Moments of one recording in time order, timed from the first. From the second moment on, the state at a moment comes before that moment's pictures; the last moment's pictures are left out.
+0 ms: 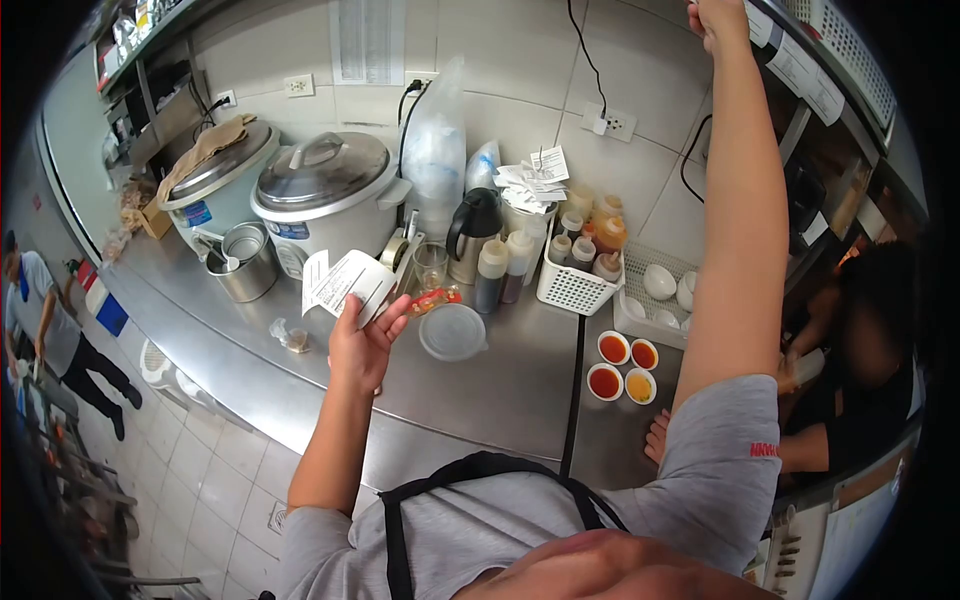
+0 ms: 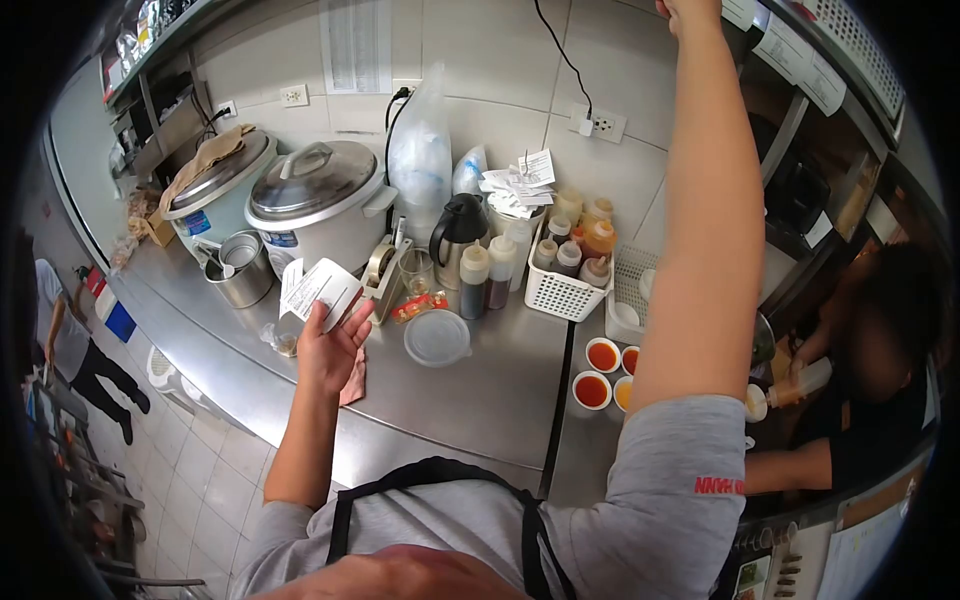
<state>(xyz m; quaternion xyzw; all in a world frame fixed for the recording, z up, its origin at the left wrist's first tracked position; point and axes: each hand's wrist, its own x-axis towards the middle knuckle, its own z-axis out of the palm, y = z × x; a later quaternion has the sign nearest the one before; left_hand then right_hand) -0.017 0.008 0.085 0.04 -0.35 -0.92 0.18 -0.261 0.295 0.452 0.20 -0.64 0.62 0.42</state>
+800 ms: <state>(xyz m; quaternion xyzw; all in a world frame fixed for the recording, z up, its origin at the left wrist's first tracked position) 0.158 -0.025 -0.050 0.08 -0.71 -0.70 -0.04 -0.032 0.039 -0.029 0.32 -0.57 0.51 -0.56</state>
